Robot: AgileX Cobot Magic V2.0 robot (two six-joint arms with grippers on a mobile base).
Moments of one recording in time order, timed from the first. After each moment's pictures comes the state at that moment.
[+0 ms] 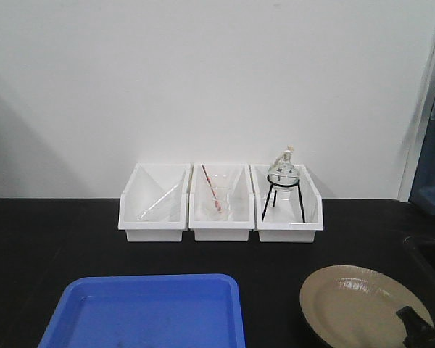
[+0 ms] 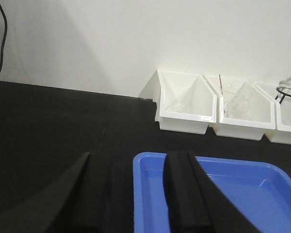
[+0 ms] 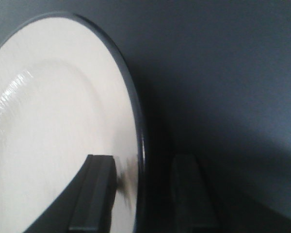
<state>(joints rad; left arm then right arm) -0.02 0.45 -0.31 -0.13 0.06 0.02 0.02 1.70 -0.61 0.69 -0.28 0.37</state>
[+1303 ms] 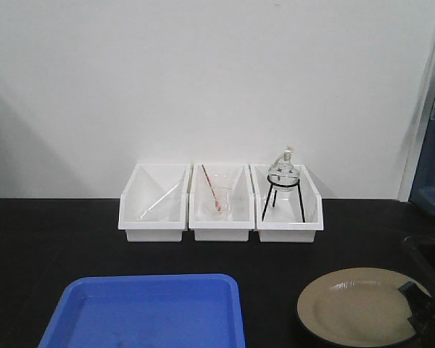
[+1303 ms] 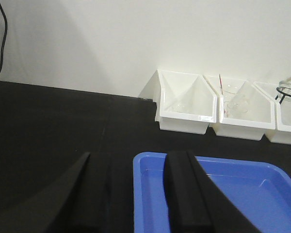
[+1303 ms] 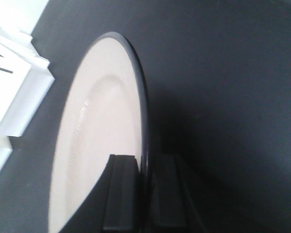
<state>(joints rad) -0.02 0.45 -0.31 -0.13 0.06 0.02 0.02 1.55 -0.60 0.55 -0.27 0.42</state>
